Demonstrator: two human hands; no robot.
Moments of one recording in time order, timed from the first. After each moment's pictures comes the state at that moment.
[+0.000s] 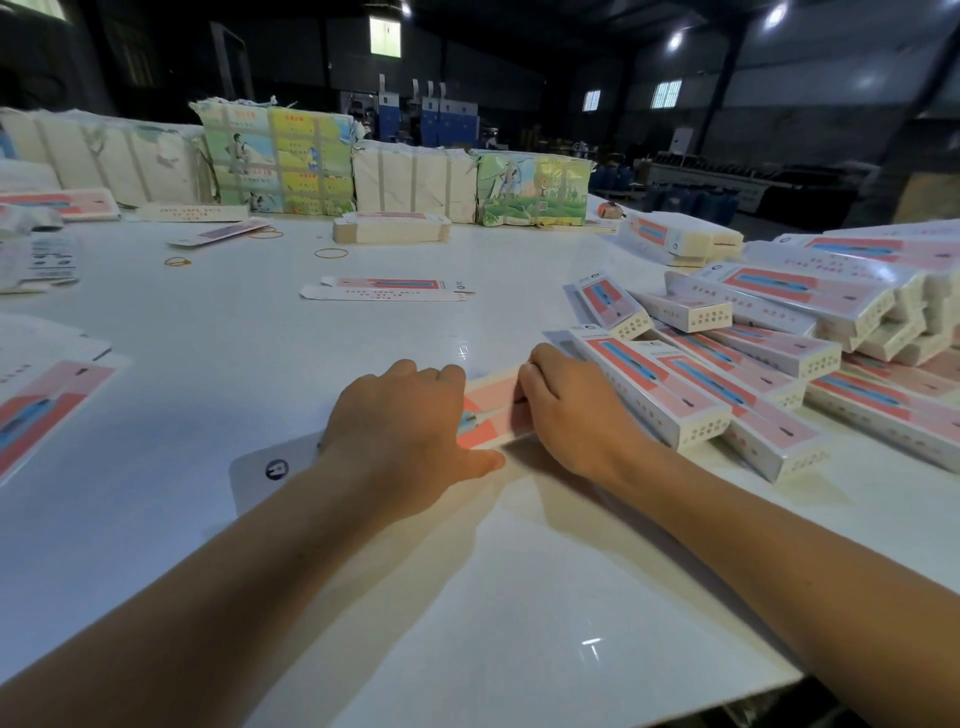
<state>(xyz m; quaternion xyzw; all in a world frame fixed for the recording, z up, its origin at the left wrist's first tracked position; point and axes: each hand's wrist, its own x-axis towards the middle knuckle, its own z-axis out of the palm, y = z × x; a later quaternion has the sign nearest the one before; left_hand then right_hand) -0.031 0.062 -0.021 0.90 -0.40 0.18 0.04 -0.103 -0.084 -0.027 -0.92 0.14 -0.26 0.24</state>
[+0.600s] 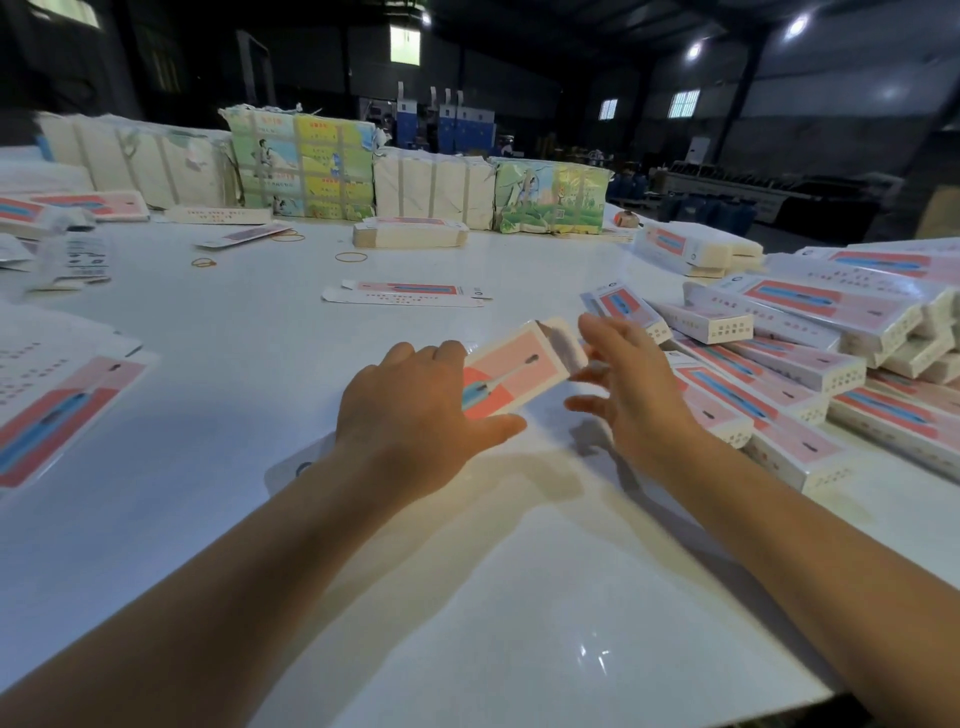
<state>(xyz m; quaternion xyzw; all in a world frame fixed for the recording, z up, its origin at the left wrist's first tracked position) -0.024 0.067 -0.016 0.90 -0.36 0.16 0.20 -0.097 -0.102 -0.012 -0.63 0.25 -0.30 0.67</state>
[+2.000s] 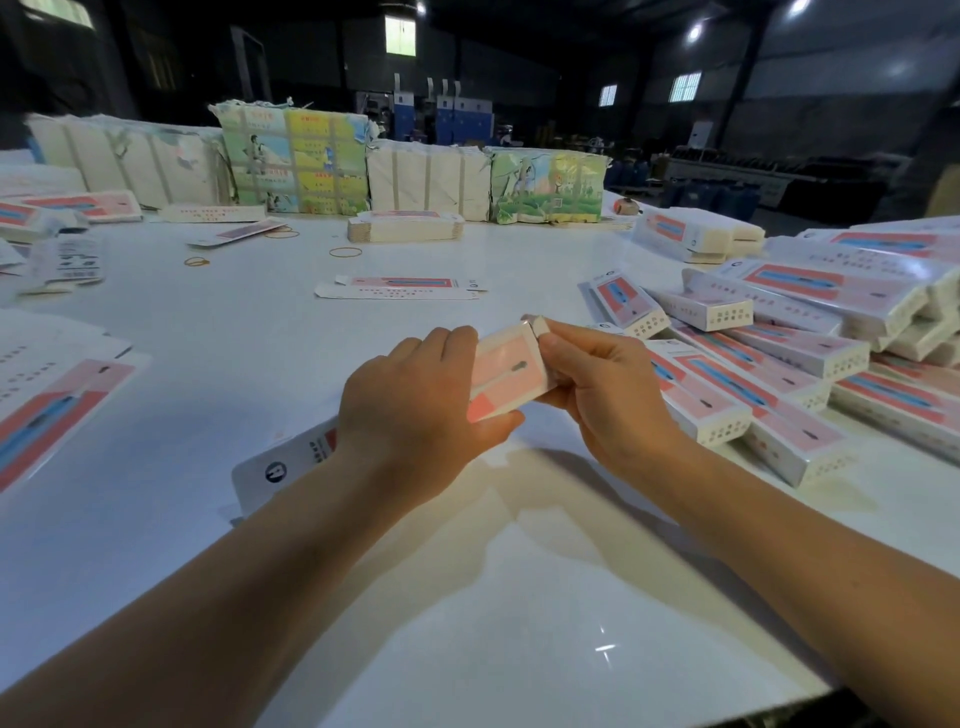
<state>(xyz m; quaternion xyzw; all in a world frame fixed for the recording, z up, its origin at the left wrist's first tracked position) -0.031 0.062 -0.023 0.81 -0.43 0.33 0.21 -0.101 -0.082 -0.020 -0.69 0.03 -0.30 0.65</state>
